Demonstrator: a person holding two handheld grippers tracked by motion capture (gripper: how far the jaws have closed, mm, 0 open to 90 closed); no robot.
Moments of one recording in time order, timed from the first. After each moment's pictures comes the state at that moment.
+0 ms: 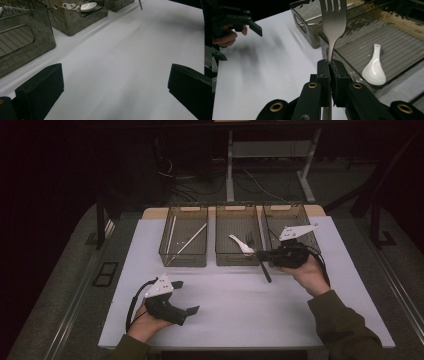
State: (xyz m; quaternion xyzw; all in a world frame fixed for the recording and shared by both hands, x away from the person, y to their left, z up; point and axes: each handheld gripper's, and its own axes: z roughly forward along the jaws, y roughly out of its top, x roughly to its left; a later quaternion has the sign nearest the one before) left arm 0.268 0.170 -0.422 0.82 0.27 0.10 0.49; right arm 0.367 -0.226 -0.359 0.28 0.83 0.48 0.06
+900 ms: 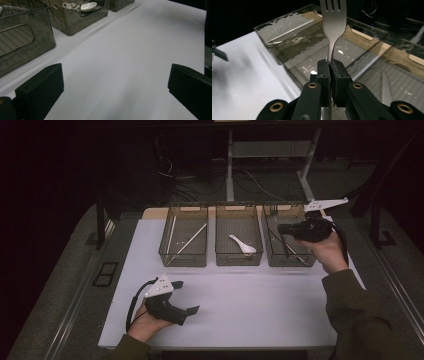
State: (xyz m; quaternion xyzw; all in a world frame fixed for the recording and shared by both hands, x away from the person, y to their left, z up) left arm 0.268 0.170 -0.423 0.82 0.27 0.10 0.50; right arm 0.409 -0.279 -0.319 0.35 0.80 0.48 0.12
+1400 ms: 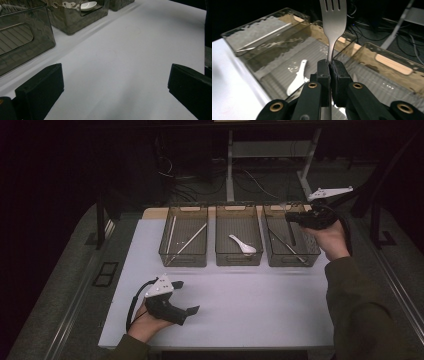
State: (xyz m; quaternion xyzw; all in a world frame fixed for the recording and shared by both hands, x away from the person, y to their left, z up) left arm 0.269 0.170 -0.423 0.82 0.27 0.10 0.49; right arm 0.440 -0.297 -0.312 0.39 0.78 0.46 0.16
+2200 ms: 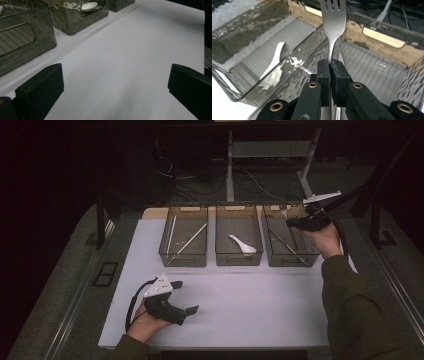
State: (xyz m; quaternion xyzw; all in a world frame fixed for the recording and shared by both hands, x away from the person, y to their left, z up) left arm 0.269 0.172 -0.423 0.82 0.28 0.10 0.50; right arm 0.470 -0.305 -0.355 0.44 0.79 0.40 0.15
